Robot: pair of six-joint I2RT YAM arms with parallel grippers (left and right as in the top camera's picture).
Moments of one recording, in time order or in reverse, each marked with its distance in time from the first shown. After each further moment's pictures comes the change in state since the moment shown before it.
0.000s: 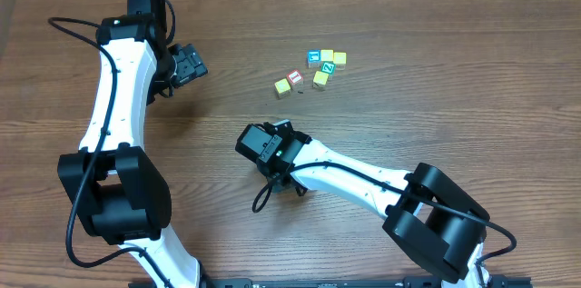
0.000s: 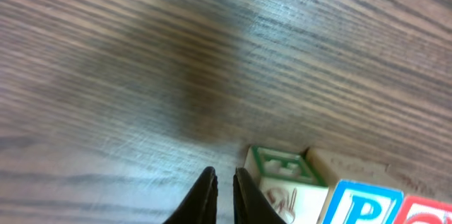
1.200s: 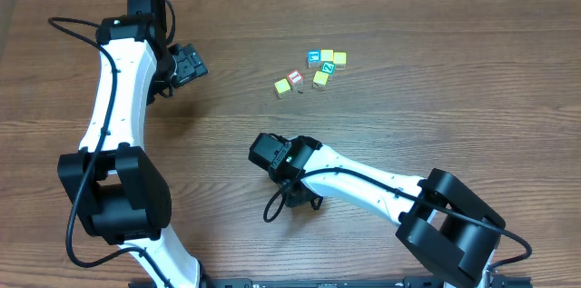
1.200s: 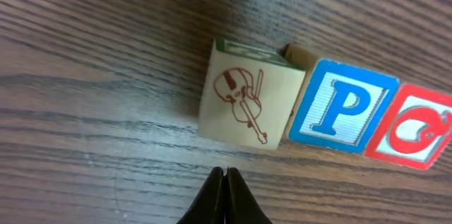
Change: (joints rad) left arm 0.000 0.000 0.000 0.000 0.000 0.000; right arm 0.000 -0.069 -0.108 -0.082 -0.082 0.000
